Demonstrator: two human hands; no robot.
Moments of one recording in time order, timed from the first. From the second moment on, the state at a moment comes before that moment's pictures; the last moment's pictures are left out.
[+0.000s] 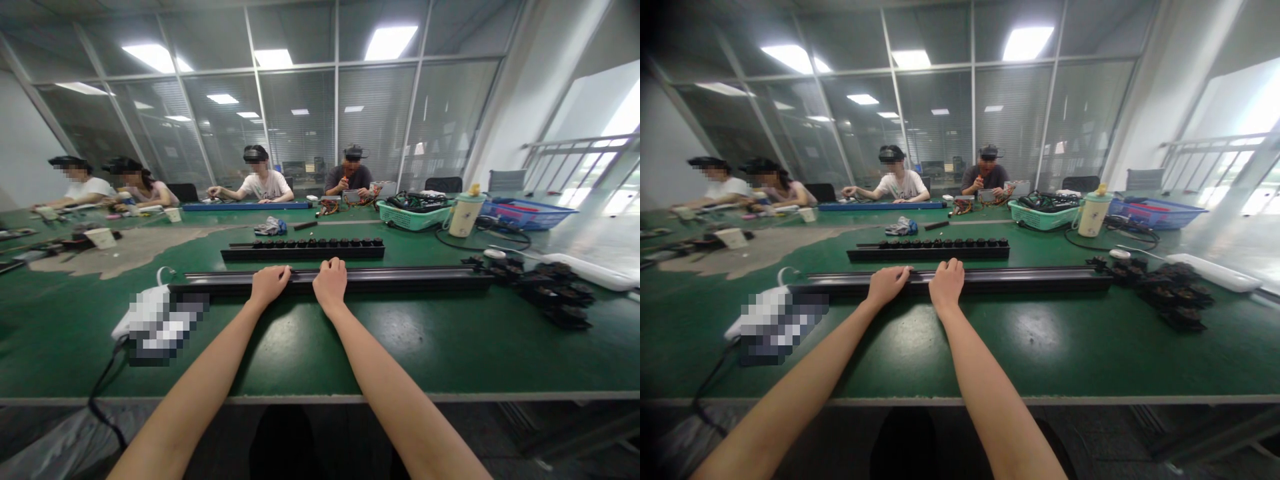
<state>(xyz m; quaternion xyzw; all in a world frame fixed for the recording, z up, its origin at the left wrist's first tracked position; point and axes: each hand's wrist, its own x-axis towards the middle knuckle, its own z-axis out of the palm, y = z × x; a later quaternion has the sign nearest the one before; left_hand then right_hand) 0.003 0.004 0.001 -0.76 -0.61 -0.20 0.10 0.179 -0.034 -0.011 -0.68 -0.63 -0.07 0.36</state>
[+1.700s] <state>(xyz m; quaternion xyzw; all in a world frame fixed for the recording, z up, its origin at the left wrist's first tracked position) -0.003 0.007 -0.007 -0.76 -0.60 -0.21 0.11 0.234 -0.018 -0.003 -0.63 -0.73 -0.05 0.26</state>
